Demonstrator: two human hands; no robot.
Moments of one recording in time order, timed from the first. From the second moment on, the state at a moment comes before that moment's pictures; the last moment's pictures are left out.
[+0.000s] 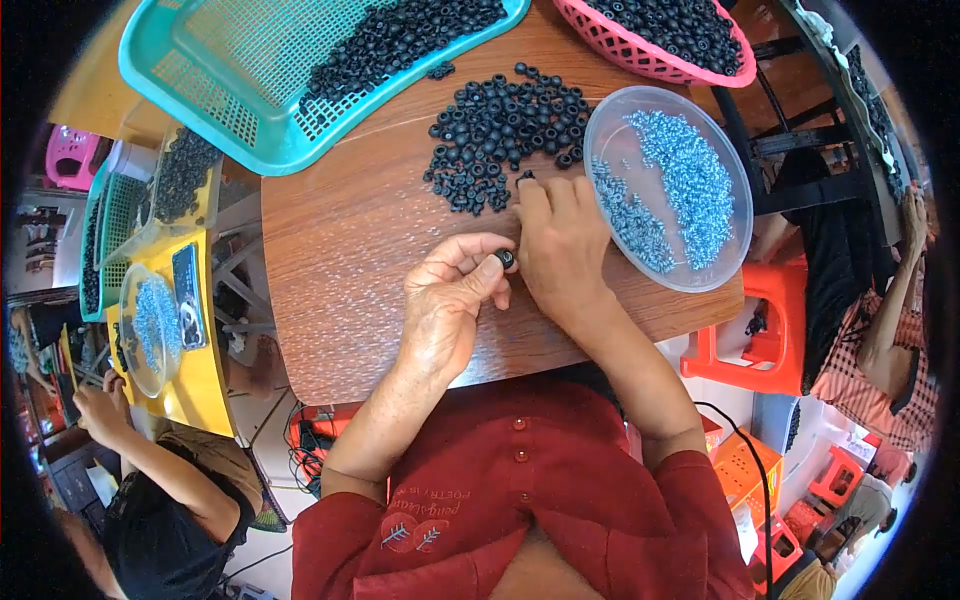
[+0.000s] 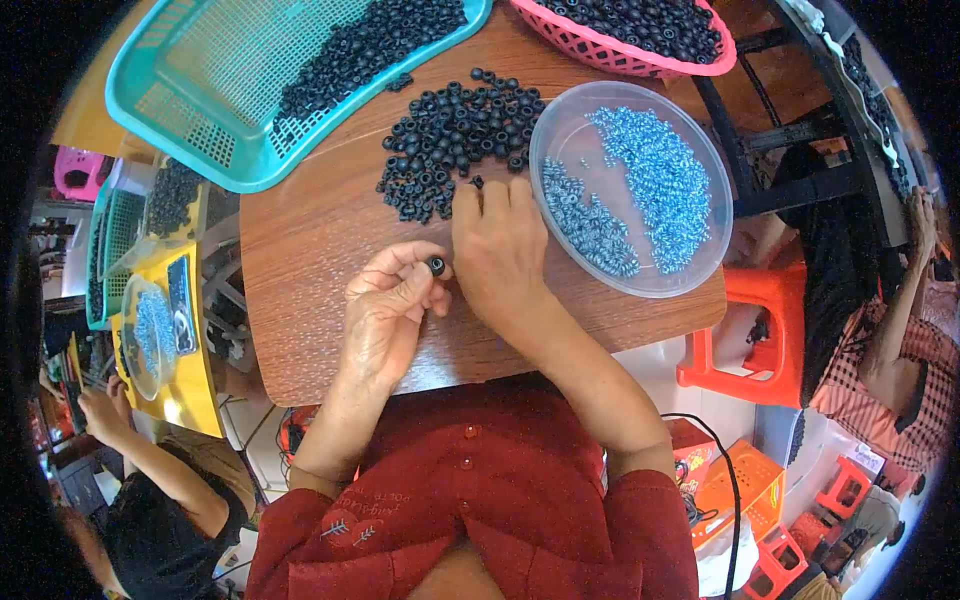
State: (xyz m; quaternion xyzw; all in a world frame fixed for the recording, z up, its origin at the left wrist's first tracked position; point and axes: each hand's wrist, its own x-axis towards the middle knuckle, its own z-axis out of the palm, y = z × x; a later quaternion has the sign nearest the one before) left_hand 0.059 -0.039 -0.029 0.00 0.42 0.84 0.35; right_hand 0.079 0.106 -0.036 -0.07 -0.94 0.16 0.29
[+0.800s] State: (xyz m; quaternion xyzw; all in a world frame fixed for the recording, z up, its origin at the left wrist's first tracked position) left_hand 0.051 -0.053 -0.034 -0.01 0.42 0.85 0.33; right_hand 0.080 0.104 -0.038 -0.09 -0.95 0.10 0.28
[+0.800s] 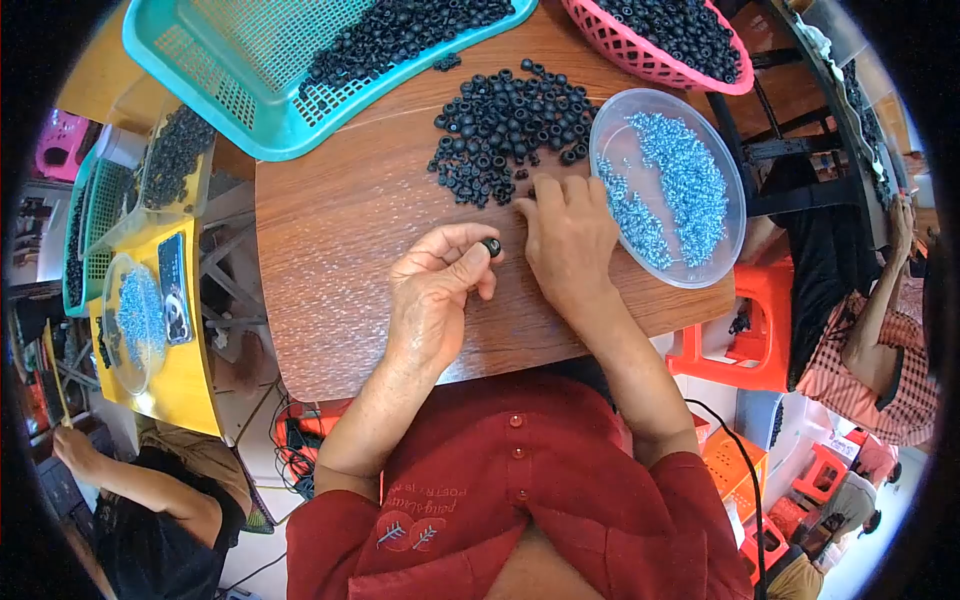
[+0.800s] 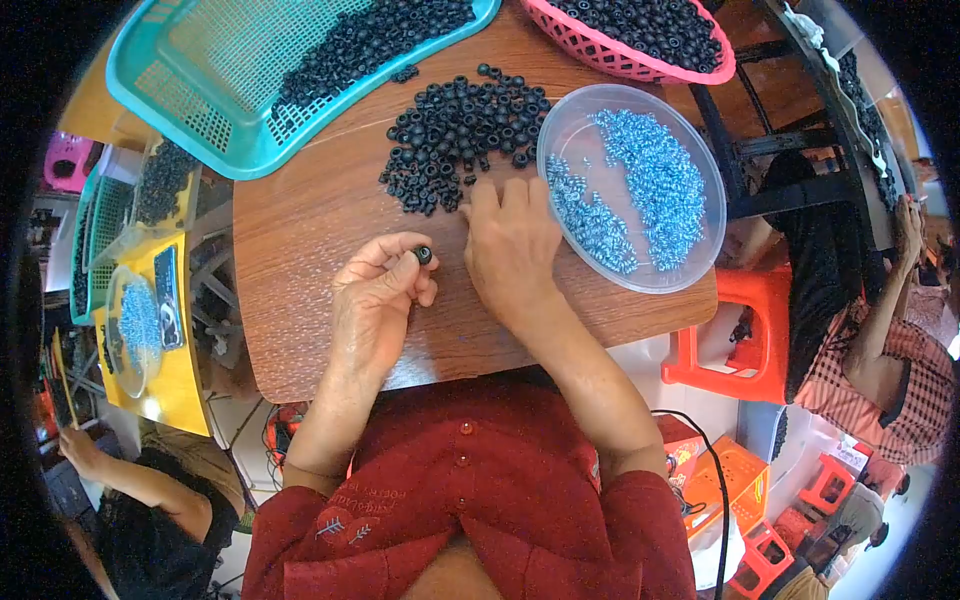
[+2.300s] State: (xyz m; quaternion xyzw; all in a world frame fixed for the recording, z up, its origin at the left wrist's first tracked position) left_hand 0.068 -0.041 -0.032 0.04 0.50 0.82 0.29; right_hand 0.119 0.102 -0.004 -0.13 -0.71 0.68 0.10
